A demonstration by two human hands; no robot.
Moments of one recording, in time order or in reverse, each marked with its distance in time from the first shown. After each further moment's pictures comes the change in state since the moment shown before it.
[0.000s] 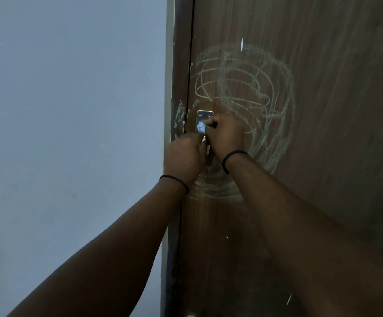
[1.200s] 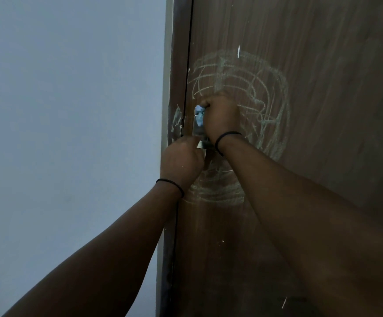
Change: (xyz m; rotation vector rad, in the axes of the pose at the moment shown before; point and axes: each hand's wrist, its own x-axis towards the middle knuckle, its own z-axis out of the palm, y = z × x) left_hand -0.001 0.009 -0.008 -0.093 0.037 -0.042; right_hand 0.043 -0.027 -0.011 -0.269 -0.001 -0.124
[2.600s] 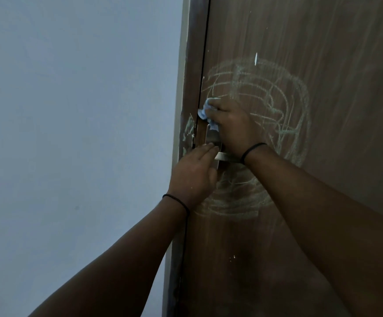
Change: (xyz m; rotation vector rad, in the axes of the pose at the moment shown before) left_hand -0.007 -0.018 0.006 0.059 -0.134 0.184; right_hand 0.003 0.020 -0.002 -0.051 -0.021 -0.506
